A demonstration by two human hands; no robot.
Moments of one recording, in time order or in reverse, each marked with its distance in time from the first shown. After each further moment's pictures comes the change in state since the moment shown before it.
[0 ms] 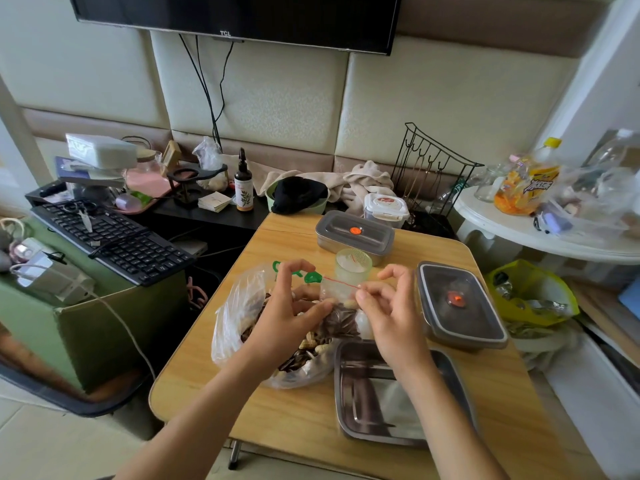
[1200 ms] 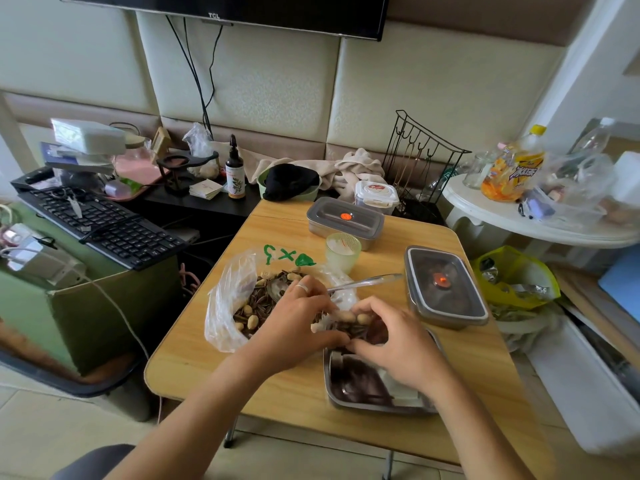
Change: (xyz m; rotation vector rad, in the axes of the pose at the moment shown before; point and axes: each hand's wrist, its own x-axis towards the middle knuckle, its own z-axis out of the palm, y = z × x) left_hand -0.013 -0.017 0.016 0.881 -0.197 0.224; right_hand -0.040 -0.009 -0.045 -0.637 -0.355 0.046
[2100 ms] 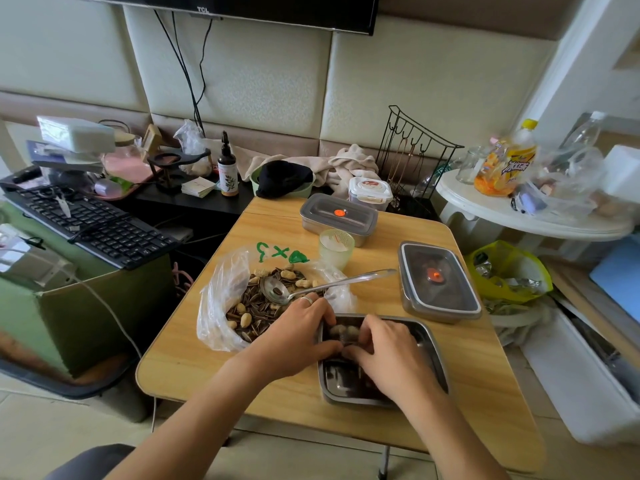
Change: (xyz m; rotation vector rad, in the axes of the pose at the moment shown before) left_hand -0.002 0.005 0.015 0.046 -0.159 -0.026; right_hand -0.008 0.000 0.025 -0.295 0.007 0.230
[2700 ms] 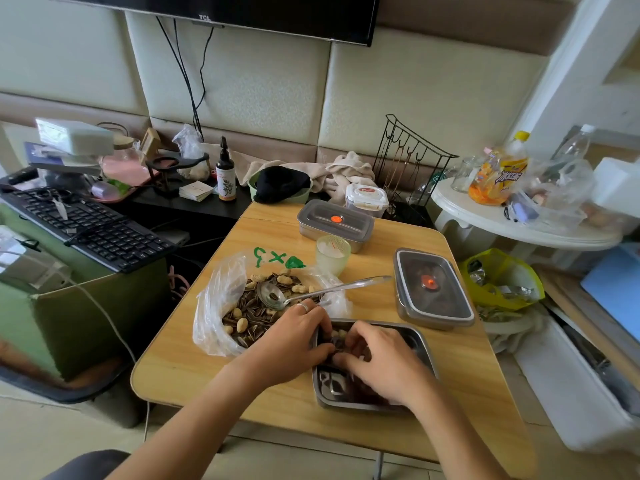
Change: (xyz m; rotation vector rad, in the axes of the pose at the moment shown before) left_hand 0.000 -0.004 0.003 0.006 0.030 0.042; right_hand 0.005 0.008 -0.008 0.117 -0.135 -0.092
